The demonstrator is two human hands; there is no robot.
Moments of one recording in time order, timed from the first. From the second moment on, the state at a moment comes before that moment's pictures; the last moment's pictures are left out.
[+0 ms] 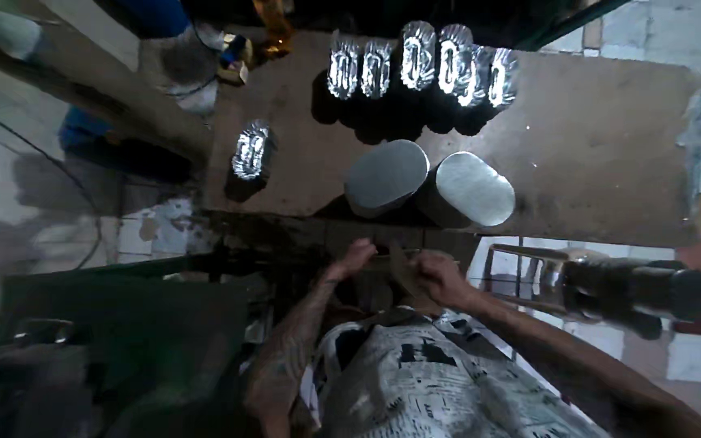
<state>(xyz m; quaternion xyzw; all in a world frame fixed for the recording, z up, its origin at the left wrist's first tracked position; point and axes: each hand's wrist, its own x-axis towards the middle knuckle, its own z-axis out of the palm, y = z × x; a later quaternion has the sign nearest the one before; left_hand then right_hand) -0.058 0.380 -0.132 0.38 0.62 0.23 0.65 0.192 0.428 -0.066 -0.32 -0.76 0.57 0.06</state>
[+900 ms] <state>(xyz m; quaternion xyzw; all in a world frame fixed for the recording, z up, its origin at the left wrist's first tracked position) -0.310 0.224 0.072 0.07 0.63 0.76 0.14 0.173 0.382 -0.126 -0.24 -0.79 0.52 -0.21</state>
